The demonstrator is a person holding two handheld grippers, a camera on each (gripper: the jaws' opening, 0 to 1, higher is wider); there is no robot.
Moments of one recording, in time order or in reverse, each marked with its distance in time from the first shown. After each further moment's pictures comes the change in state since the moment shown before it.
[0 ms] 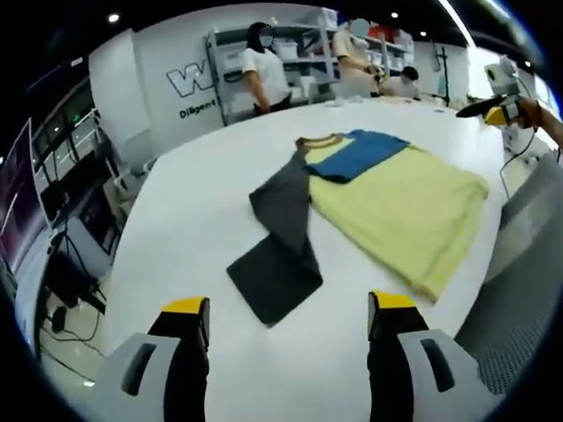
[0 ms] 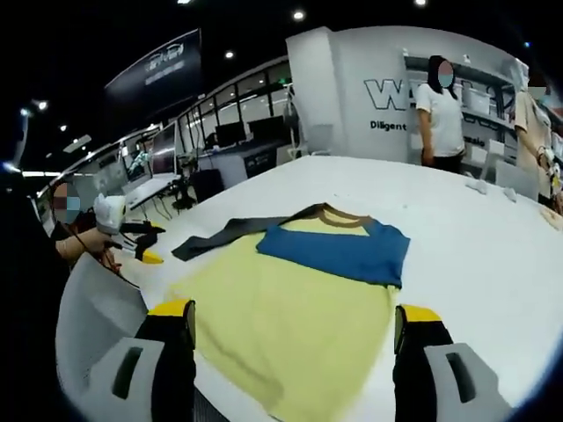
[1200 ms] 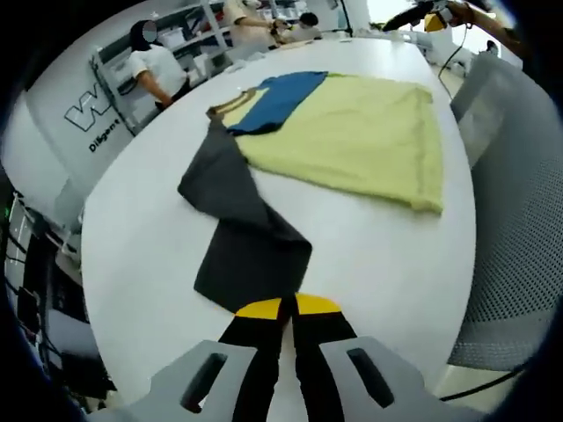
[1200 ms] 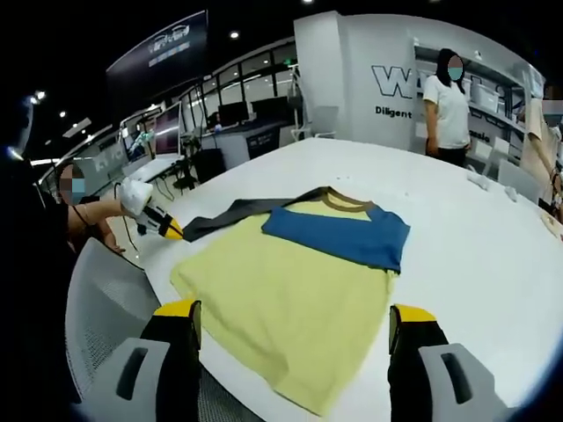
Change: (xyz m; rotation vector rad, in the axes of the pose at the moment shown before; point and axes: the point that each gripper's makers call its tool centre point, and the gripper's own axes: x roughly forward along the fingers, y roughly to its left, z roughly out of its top) left arm 0.034 -0.013 -0.021 0.406 0.166 -0.313; right arm -0.016 0.005 -0.010 -0.020 0.094 -0.002
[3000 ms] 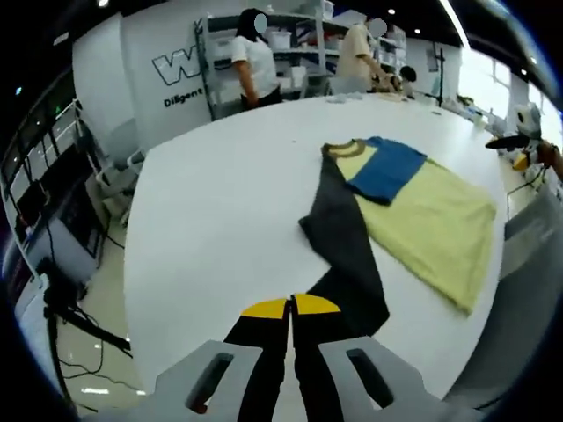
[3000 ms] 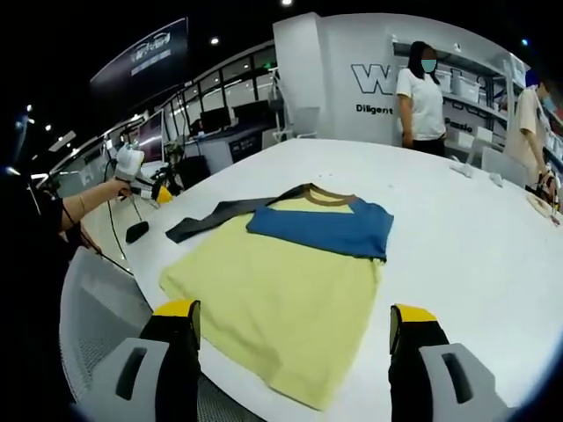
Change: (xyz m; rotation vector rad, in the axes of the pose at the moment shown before) left arm -0.046 0.099 0.026 -0.411 -0.131 0.177; right arm -0.003 -0.013 -0.012 0.062 -0.006 -0.069
